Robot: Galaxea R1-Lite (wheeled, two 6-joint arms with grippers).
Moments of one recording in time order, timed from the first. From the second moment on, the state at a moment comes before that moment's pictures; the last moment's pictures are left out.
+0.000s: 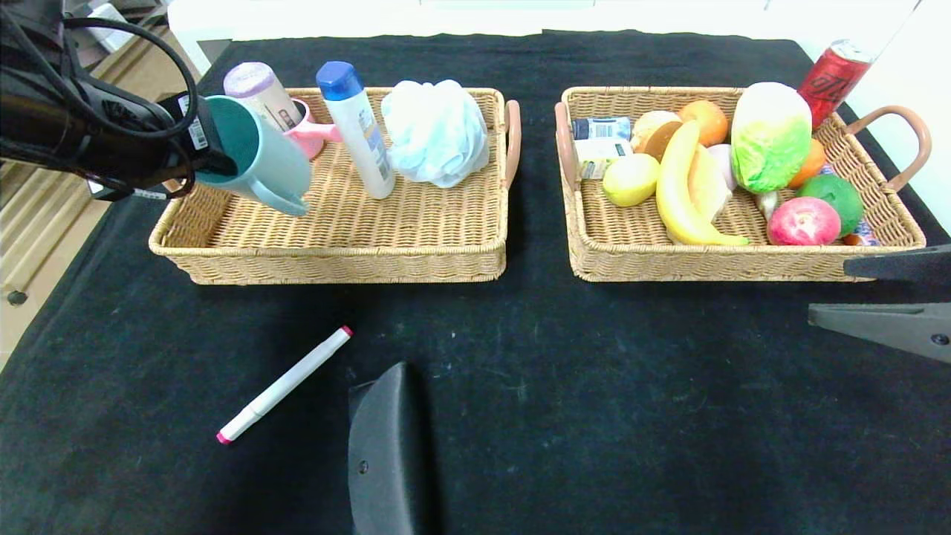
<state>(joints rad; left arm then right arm) -0.07 1.69 -1.82 0.55 0.08 -0.37 0.08 1.24 -1.10 0.29 0.57 -0.26</state>
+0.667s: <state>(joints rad) 0.07 1.78 -1.82 0.36 0.07 -0.32 0.08 1.25 -1.10 0.29 0.57 -0.26</state>
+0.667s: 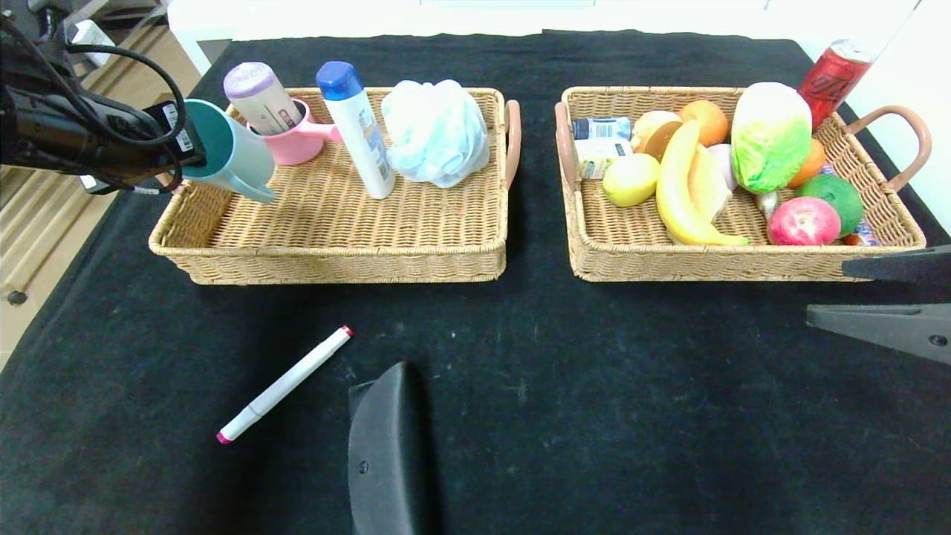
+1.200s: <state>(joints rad) 0.10 1.81 -1.81 0.31 0.01 -0.30 0.08 1.25 -1.10 0.29 0.57 -0.26</state>
